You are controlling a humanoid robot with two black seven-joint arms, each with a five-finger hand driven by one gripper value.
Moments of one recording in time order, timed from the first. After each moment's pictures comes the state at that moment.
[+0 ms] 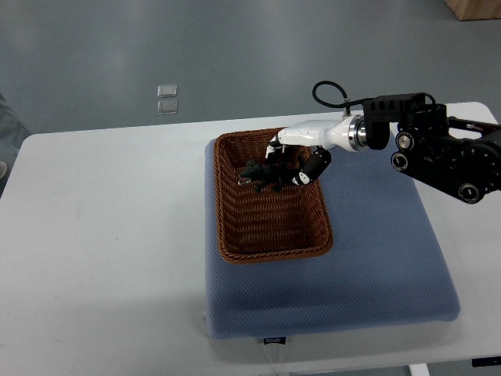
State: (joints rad) left arm 0.00 0.00 -0.09 -0.17 0.04 0.00 0.10; right arm 1.09 -0.38 0.28 1.04 -1.54 0.33 0.18
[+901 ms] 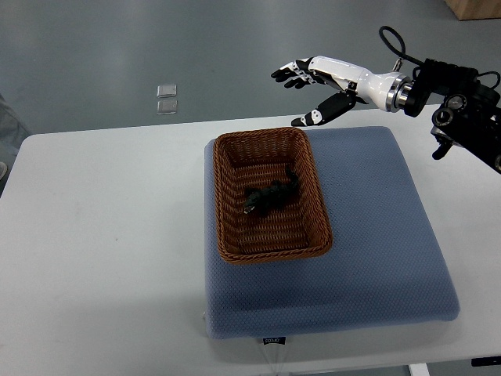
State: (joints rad) left arm 0.00 0.00 -0.09 -0.17 0.04 0.00 0.10; right arm 0.92 -0.40 0.72 0.98 -1.14 0.32 0.19
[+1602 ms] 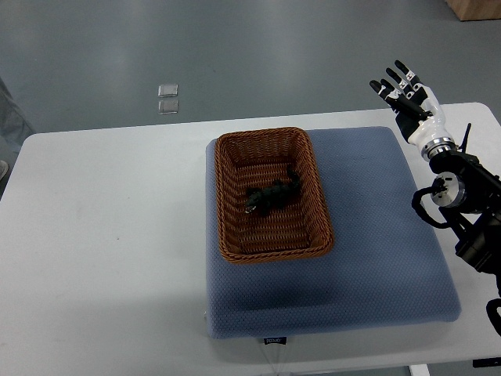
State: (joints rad) left arm 0.00 0.00 -0.09 -0.17 0.04 0.00 0.10; right arm 0.66 -0.19 1.07 0.61 -0.40 0.10 0.35
